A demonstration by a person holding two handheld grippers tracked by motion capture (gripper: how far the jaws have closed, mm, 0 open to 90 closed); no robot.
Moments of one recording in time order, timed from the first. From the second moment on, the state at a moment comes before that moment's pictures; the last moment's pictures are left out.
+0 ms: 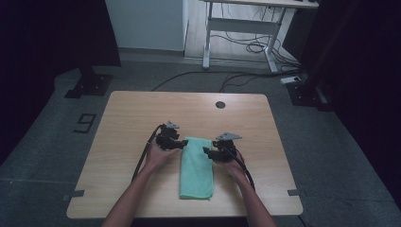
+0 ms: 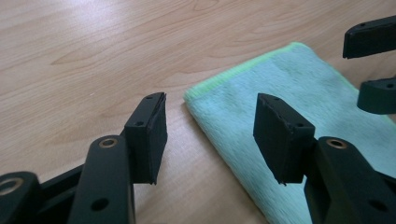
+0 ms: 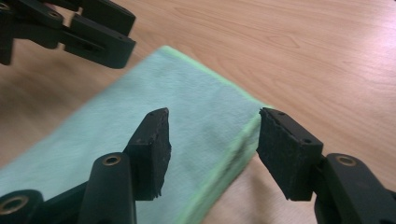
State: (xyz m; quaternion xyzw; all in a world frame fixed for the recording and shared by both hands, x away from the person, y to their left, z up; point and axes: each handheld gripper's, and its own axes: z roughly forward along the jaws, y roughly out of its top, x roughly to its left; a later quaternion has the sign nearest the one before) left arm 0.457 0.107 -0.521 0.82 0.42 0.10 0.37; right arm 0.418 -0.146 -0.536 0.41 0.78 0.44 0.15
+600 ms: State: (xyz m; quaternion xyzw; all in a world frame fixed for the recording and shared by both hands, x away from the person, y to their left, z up) left arm 0.469 0.106 -0.532 0.82 0.43 0.09 0.37; right arm 0.452 -0.144 -0.540 0.43 0.79 0.41 0.15
